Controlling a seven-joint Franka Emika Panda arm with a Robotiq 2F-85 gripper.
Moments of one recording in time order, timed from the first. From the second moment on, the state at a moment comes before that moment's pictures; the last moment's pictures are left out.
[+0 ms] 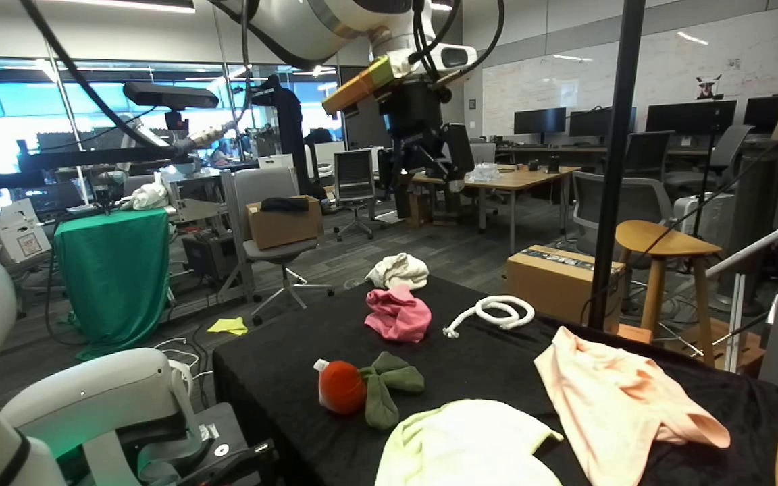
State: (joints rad) arm 0.06 -0.21 0.15 -2.16 -0.23 1.86 0.12
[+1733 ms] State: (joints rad) arm 0.21 0.65 0.18 -1.42 -0.19 1.93 -0.08
